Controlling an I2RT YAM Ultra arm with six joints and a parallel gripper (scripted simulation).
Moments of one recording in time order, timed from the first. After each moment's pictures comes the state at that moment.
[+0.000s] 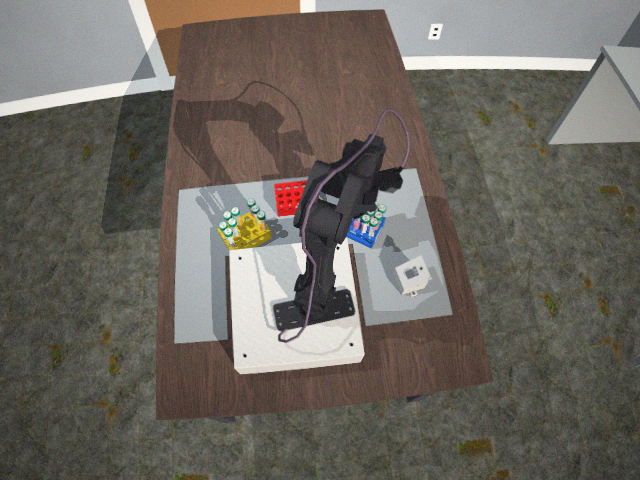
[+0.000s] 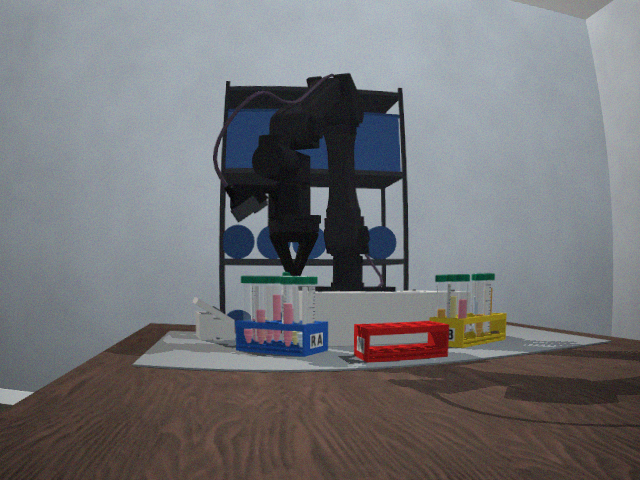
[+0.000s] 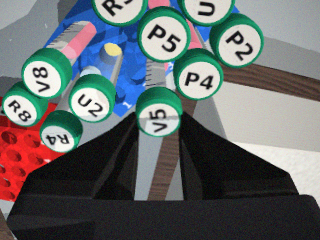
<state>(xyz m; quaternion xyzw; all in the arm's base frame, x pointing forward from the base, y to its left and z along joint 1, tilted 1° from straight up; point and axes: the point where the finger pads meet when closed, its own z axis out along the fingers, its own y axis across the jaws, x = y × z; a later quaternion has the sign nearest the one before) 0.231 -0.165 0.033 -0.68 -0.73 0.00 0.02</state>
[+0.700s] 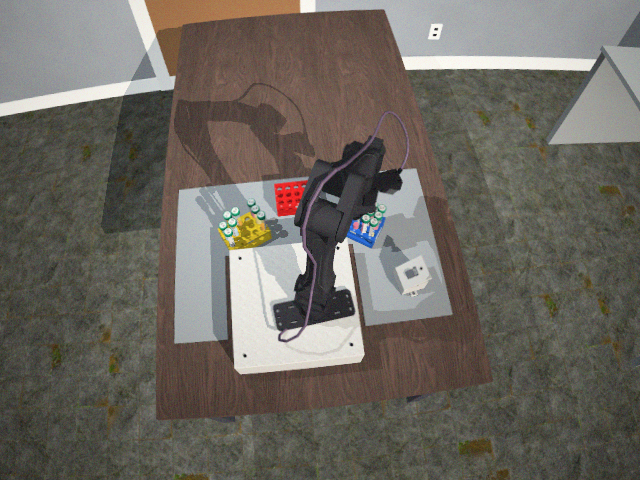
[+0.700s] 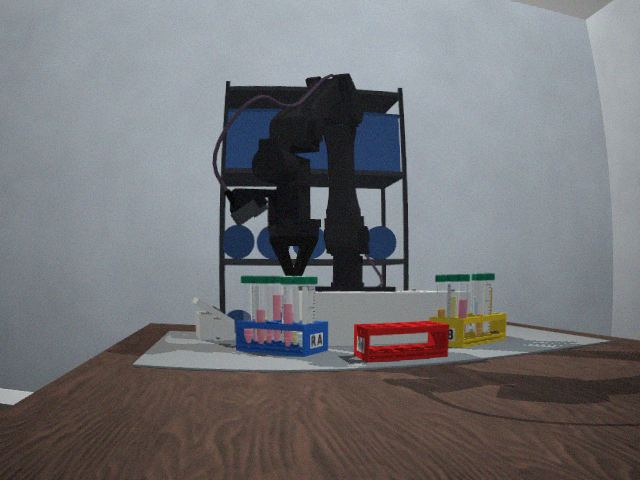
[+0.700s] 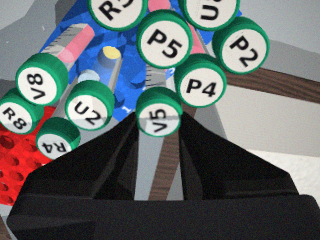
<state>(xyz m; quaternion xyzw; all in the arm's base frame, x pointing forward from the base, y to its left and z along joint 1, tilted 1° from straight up) 0.231 -0.165 0.027 -0.68 -0.73 0.00 0.02</state>
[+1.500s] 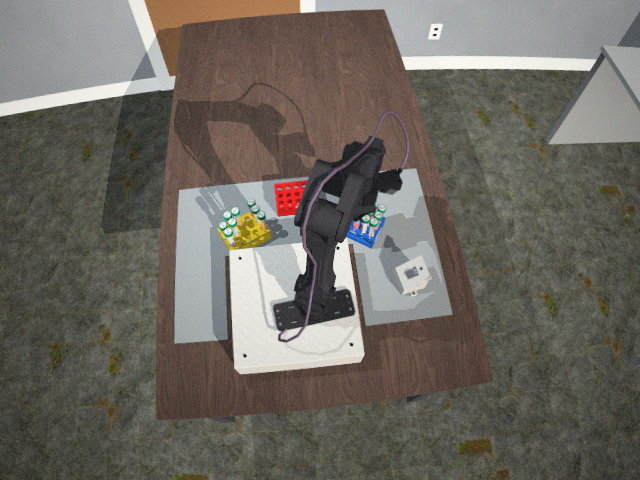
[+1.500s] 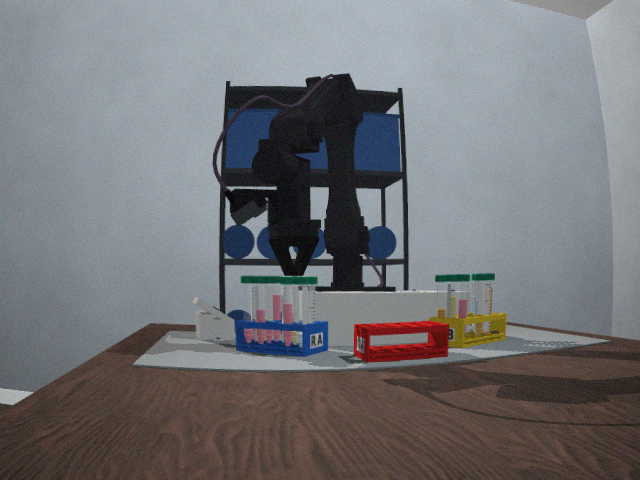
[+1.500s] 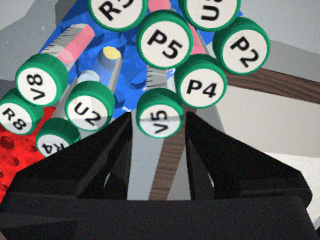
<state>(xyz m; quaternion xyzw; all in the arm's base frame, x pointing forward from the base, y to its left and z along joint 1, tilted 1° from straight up) 0.231 -0.165 0.026 -0.68 -0.73 0.00 0.02</state>
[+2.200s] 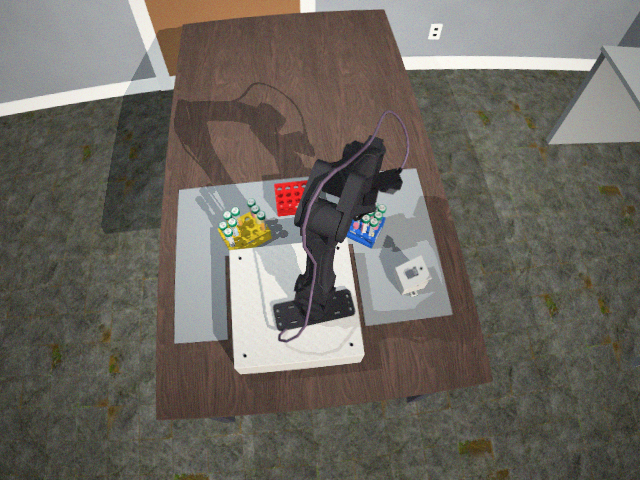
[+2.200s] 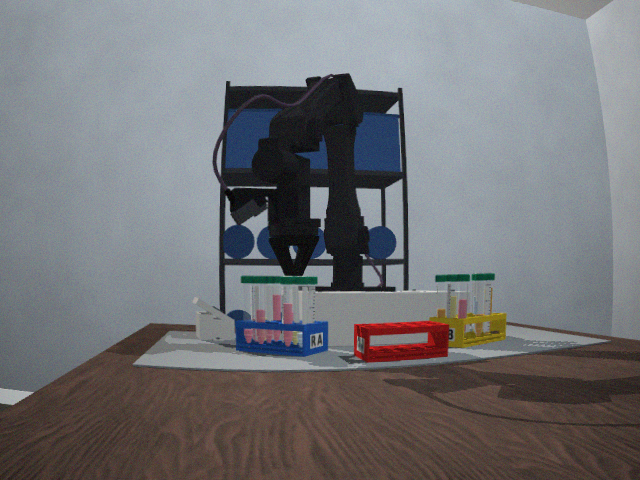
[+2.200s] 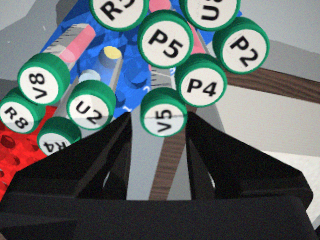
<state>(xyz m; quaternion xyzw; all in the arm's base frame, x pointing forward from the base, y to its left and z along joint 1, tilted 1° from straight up) 0.231 -0.165 0.027 -0.68 -0.73 0.00 0.02</state>
